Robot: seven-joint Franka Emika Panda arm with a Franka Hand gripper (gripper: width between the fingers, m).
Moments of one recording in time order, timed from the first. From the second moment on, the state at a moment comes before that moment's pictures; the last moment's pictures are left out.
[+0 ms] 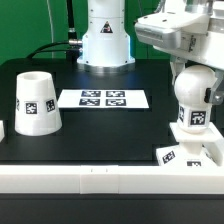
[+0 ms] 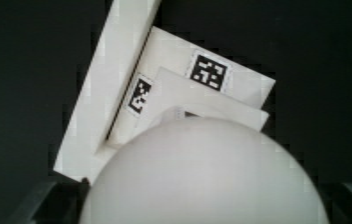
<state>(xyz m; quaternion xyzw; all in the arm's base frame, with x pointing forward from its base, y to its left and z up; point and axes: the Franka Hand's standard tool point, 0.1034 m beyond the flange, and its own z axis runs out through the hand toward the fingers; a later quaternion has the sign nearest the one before) 0.628 0.087 0.116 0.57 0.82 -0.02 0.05</state>
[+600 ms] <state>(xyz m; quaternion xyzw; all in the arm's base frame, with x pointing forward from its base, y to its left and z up) 0.631 0.081 0.115 0.77 0.63 -0.03 0.03</state>
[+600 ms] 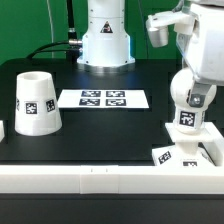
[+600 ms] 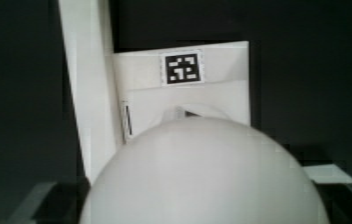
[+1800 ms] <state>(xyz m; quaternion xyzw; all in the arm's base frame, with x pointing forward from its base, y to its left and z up) 0.628 0.084 0.113 0.98 0.19 -0.01 0.00</state>
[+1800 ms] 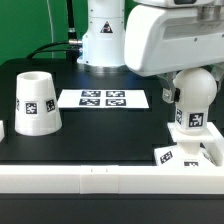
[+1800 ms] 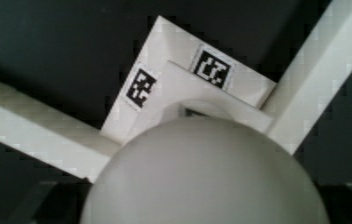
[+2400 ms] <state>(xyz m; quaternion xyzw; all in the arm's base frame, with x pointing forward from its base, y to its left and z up) 0.628 0.087 0.112 1.00 0.00 -0.01 -0.01</state>
